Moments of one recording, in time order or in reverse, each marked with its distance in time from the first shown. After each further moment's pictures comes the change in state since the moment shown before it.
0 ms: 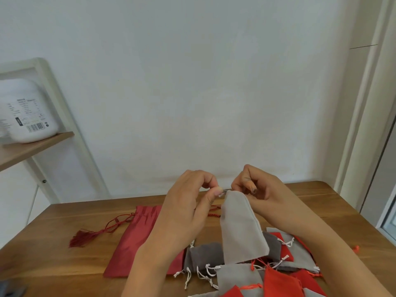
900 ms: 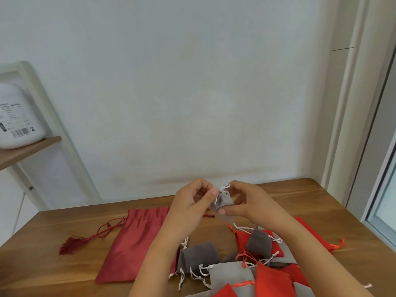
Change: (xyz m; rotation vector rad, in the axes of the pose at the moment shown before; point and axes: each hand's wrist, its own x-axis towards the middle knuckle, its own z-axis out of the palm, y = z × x) left_hand 0.009 -0.025 0.038 -0.439 -0.145 -0.314; right_hand 0.009 0.050 0.000 -0.231 0.015 0.304
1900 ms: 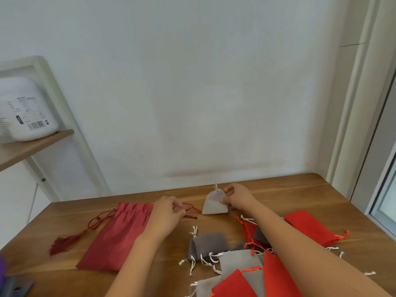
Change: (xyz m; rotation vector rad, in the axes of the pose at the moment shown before) left_hand -0.012 -0.104 -0.056 0.603 0.049 -0.375; right_hand 0.084 0.069 0.055 -0.056 0.060 0.471
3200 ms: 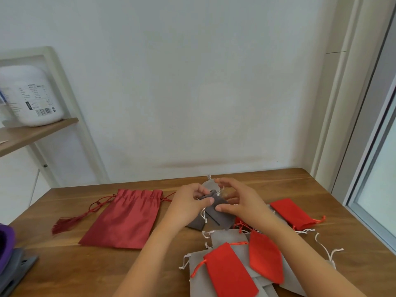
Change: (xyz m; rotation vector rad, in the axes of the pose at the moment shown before) left_hand -0.051 0.069 0.004 -0.406 -0.126 0.122; right_hand -0.128 0.005 -0.022 0.083 0.024 -0.589
